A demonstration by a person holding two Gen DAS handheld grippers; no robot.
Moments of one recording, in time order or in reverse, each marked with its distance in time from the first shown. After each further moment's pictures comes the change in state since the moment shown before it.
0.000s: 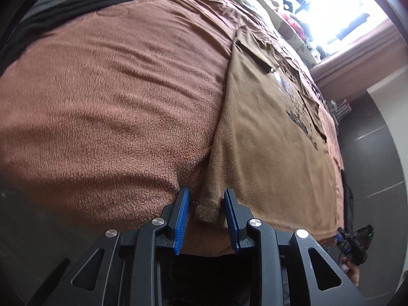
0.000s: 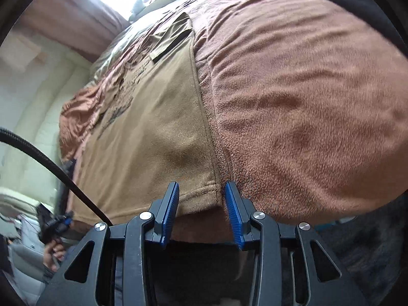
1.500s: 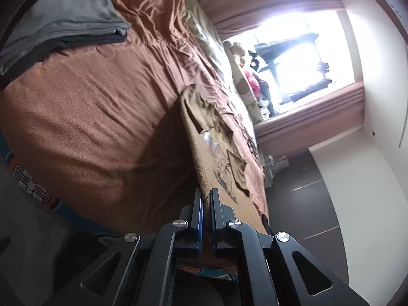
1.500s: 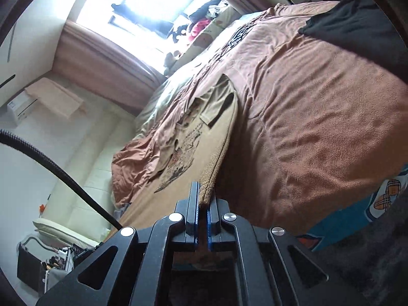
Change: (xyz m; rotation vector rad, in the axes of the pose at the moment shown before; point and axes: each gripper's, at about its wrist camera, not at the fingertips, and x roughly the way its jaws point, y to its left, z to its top) left arm -0.122 -0.031 -0.018 -0.167 -0.254 -0.385; right arm -0.108 0.004 -0.058 0.034 -0.280 0.237
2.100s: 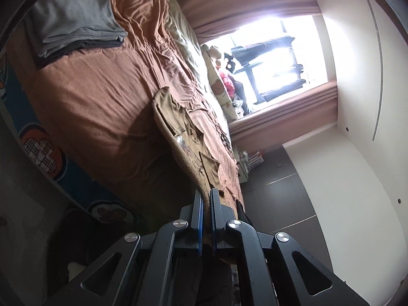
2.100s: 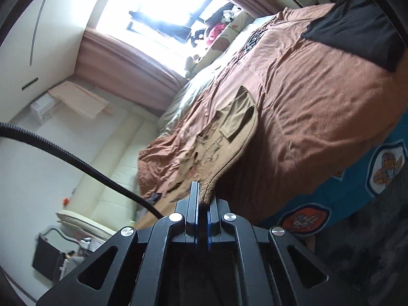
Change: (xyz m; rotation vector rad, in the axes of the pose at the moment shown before) left arm -0.107 -0.003 -0.064 0.013 -0.010 -0.136; right arm -0.080 -0.014 -0.045 0.048 -0.012 0.153
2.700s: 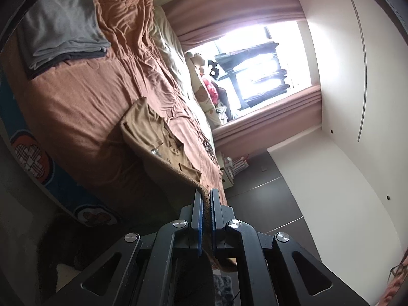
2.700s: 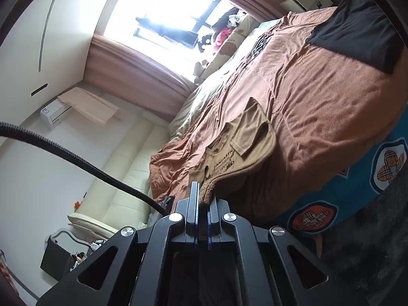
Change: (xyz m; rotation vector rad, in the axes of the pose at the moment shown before) left arm -0.014 -0.029 0.002 0.023 -0.046 -0.085; right arm 0.004 0.000 0.011 -0.027 -0.029 0.007
